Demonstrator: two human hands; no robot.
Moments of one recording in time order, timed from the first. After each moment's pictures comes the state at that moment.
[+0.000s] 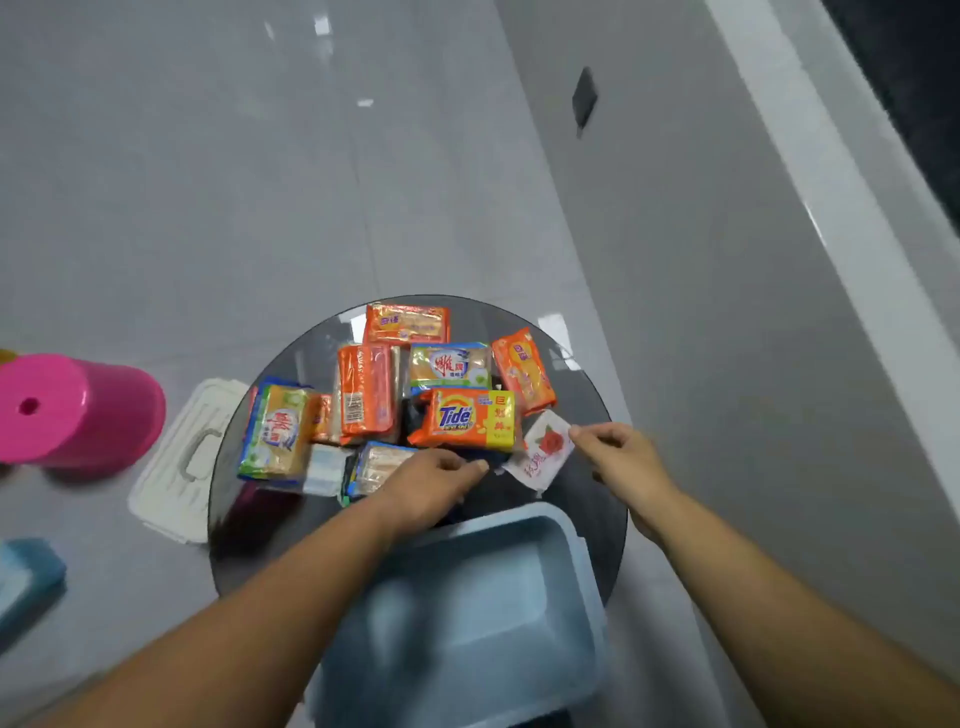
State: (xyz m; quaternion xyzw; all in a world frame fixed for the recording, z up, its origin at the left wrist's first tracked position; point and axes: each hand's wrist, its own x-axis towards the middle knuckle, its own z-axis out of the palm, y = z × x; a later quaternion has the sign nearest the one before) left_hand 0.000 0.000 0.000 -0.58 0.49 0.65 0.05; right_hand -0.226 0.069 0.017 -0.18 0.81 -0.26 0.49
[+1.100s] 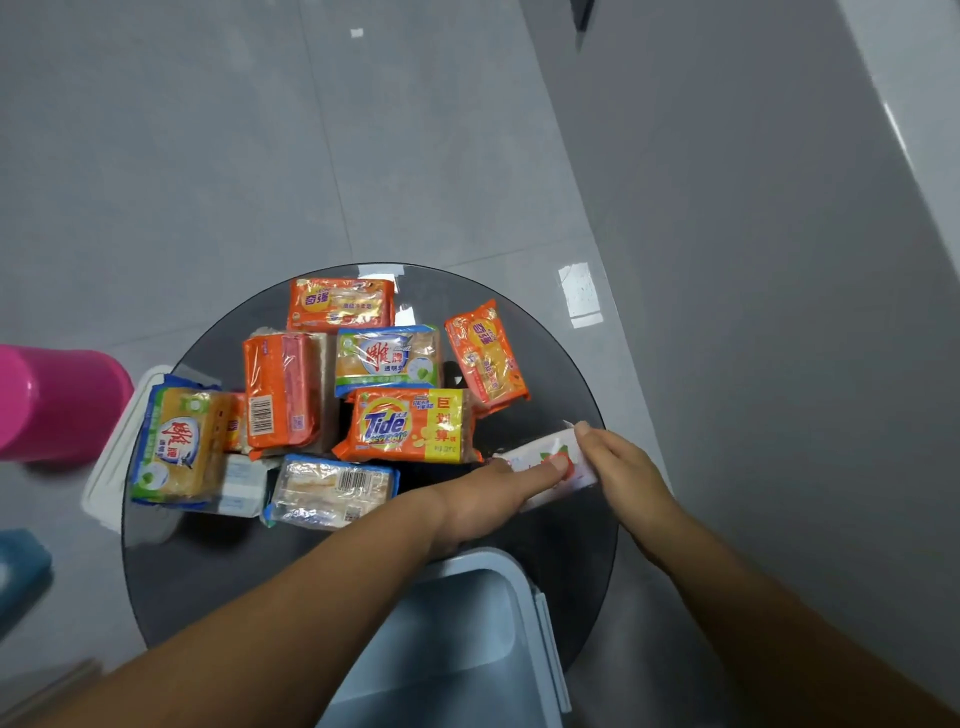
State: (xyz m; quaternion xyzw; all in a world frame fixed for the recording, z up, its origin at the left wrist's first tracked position) left_hand -0.125 0.010 -0.046 -0.48 0.40 0.76 0.19; right_hand -0.288 0.078 -0.066 -0.17 0.78 -0.23 0.56
